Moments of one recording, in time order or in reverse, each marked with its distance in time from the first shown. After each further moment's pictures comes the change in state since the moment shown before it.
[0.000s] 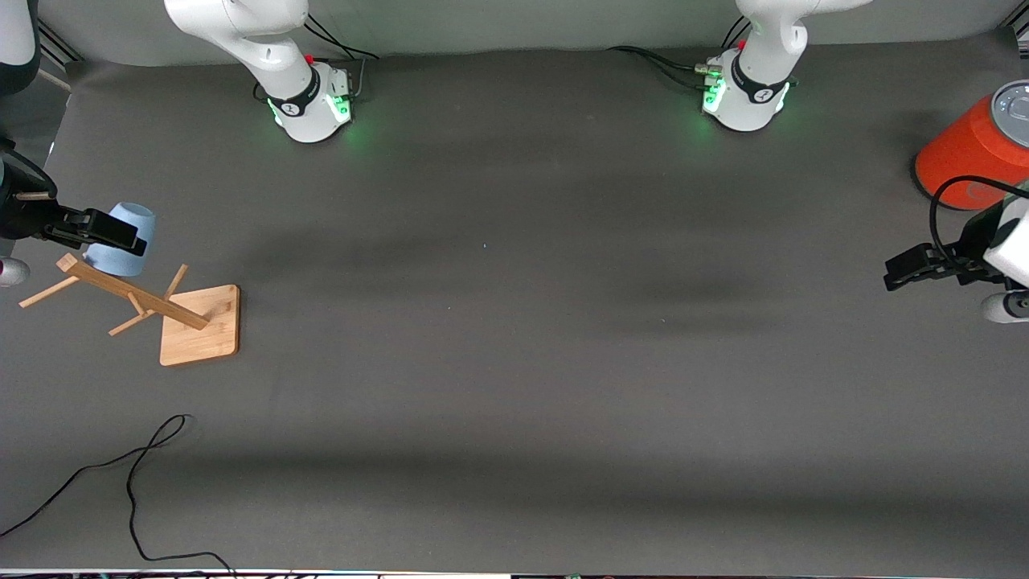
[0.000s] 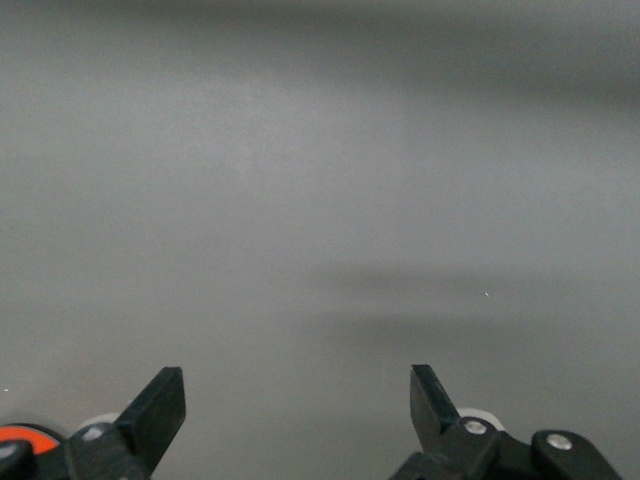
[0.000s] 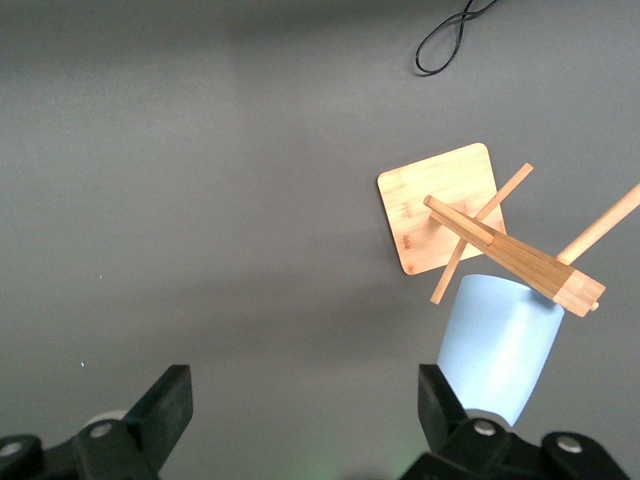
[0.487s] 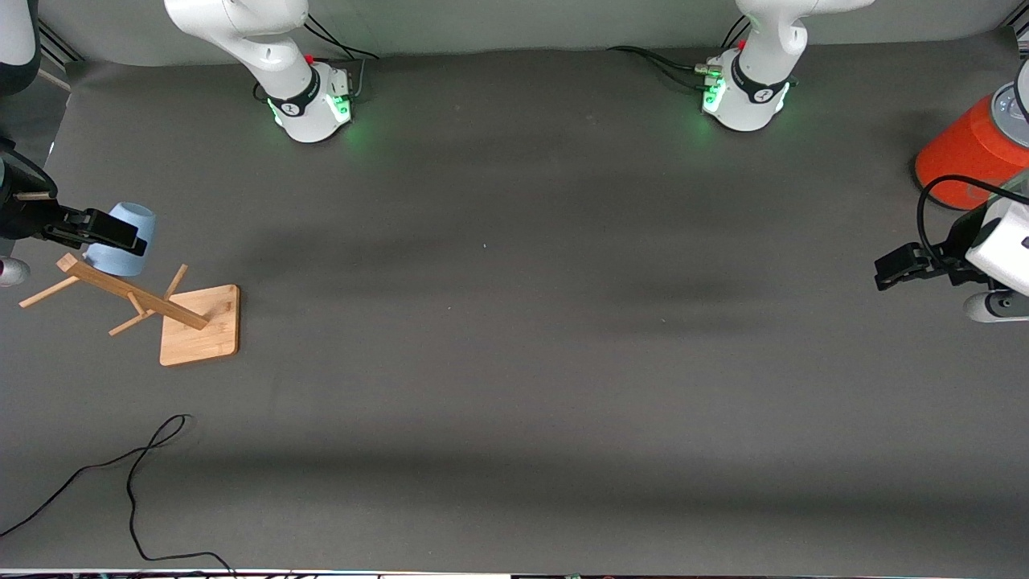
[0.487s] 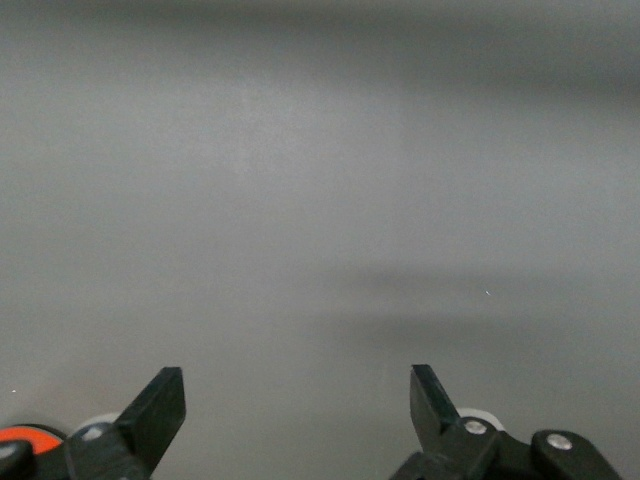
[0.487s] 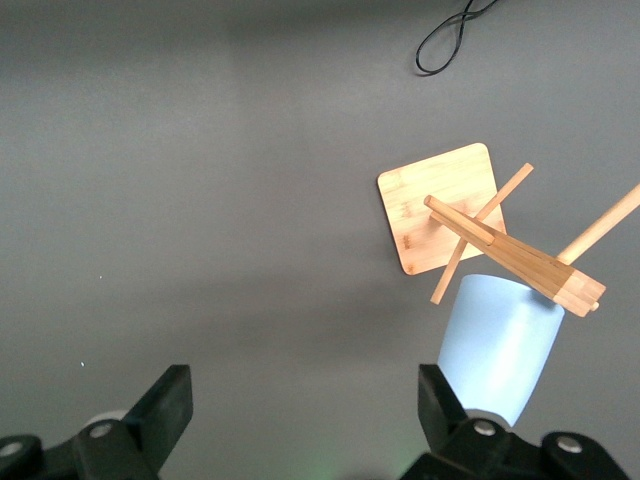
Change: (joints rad) left arm -0.054 0.000 0.047 0.003 0.009 -0.001 -0.008; right arm 0.000 0.000 0.000 0.000 0.000 0.000 0.000
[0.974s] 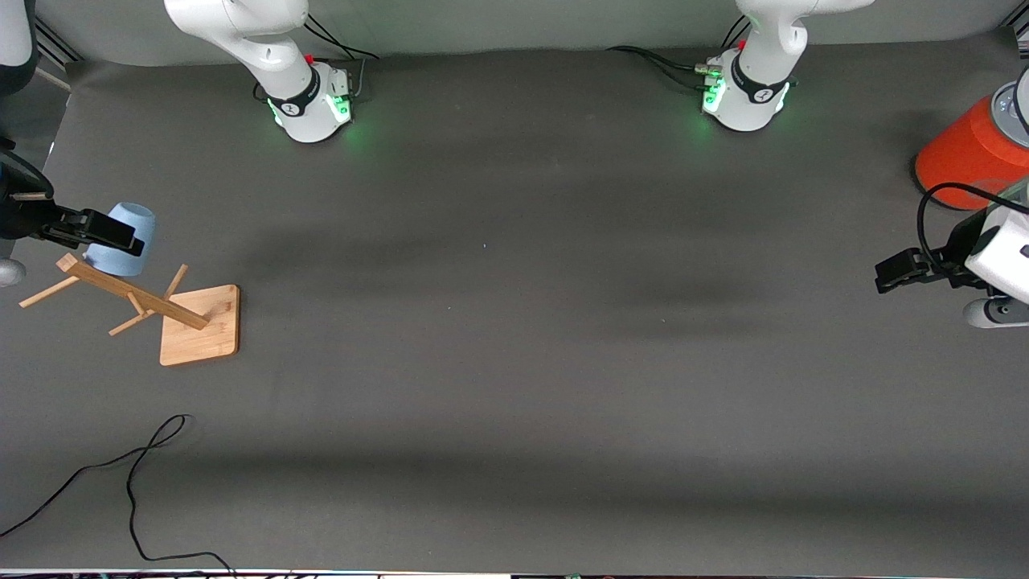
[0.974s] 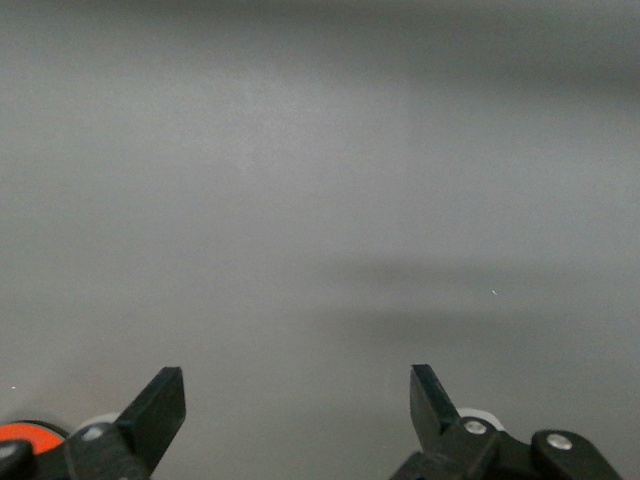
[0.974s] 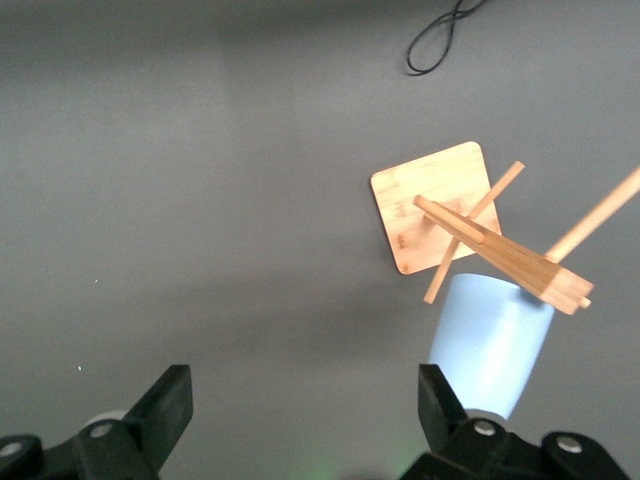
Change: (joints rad) left arm 0.000 0.017 0.007 0.000 0.002 0.000 0.000; right arm 0.001 0.000 -0.029 0.000 -0.003 0.000 0.000
